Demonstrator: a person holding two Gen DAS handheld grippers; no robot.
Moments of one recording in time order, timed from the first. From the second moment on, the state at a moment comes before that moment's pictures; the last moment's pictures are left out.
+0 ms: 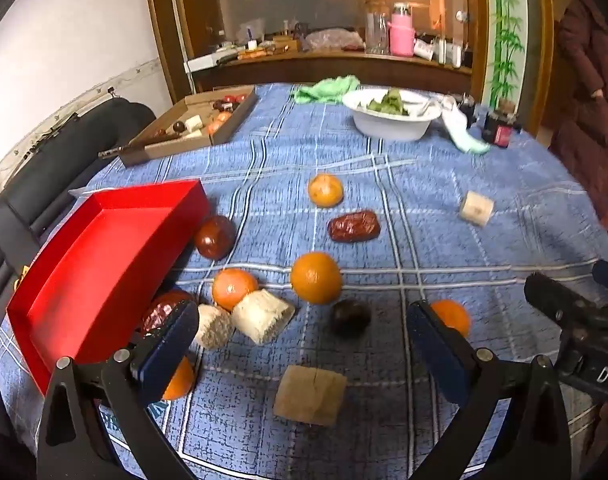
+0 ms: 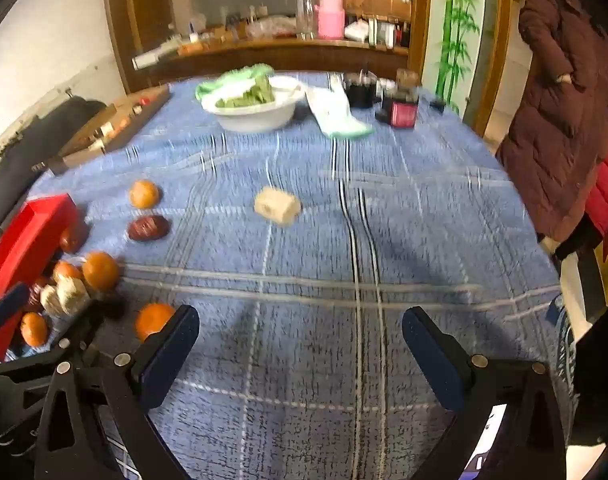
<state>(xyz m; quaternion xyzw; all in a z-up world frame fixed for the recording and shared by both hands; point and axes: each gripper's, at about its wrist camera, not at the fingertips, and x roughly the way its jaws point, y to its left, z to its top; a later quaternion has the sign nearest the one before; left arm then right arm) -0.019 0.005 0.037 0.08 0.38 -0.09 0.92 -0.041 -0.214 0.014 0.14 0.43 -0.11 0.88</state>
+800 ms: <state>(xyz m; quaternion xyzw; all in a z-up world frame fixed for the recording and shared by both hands) -0.003 0.066 0.054 0.00 0.35 -0.12 0.93 -0.052 -0.188 0.056 0.15 0.38 -0.09 0.91</state>
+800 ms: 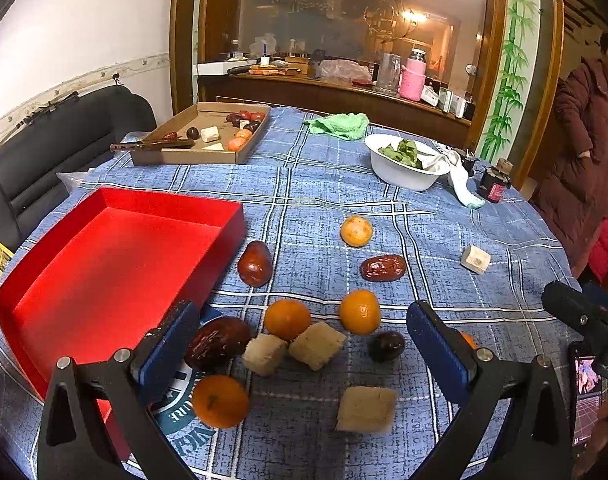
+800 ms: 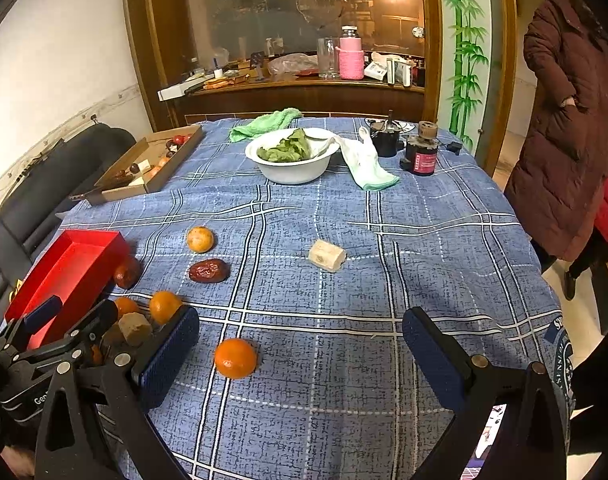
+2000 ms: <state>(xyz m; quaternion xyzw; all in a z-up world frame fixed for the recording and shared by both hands) -0.006 0.074 0.050 -0.02 0.36 -0.12 0.93 -0.052 -0.190 0.064 0.15 0.37 -0.08 0.91</state>
